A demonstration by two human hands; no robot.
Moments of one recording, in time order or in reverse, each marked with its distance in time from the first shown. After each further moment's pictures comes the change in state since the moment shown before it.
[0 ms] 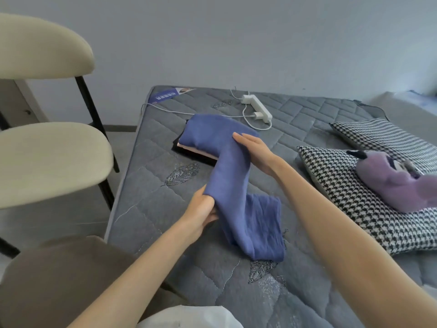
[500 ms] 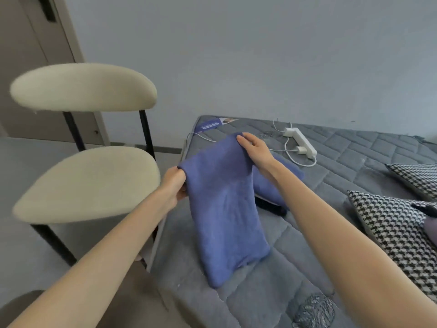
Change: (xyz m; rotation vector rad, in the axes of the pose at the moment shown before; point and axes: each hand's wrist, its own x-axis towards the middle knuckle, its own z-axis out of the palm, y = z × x) left_hand 0.038 0.142 -0.112 0.011 0.415 0.167; right_hand 0.082 -0.090 0.090 -0.057 0.013 -0.200
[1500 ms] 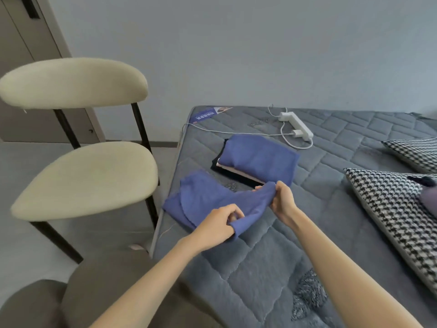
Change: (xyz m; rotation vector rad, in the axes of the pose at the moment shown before) left_hand -0.044 -0.120 0.026 0.883 -0.649 0.401; right_hand -0.115 0.127 -0.028 0.623 0.209 0.455
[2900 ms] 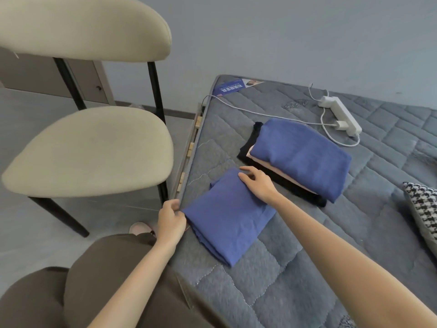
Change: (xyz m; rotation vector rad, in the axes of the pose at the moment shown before) left_hand 0.010 -0.157 -0.057 -0.451 0.685 -0.628; right_hand 0.114 0.051 0.102 -1.216 -0.164 -0.174
